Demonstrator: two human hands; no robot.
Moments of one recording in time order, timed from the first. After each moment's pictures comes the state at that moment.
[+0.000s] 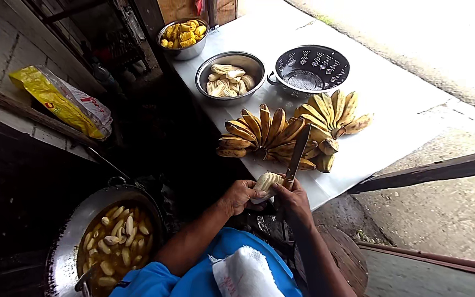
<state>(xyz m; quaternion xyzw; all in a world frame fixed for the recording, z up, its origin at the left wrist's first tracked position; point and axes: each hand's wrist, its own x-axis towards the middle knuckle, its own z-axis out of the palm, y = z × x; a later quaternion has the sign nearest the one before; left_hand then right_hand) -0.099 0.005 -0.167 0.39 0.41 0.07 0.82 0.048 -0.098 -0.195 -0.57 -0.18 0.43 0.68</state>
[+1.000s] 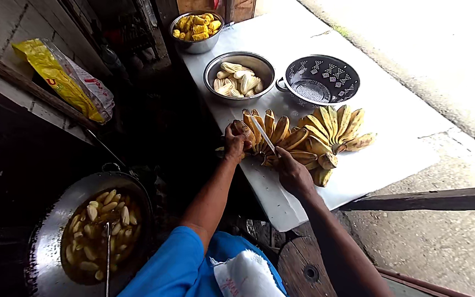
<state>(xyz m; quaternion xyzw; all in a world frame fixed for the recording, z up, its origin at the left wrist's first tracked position) -0.012 0.138 -0.179 0.36 0.44 0.46 0.68 0.128 -0.025 -0.156 -0.75 -0.58 0.17 0.26</state>
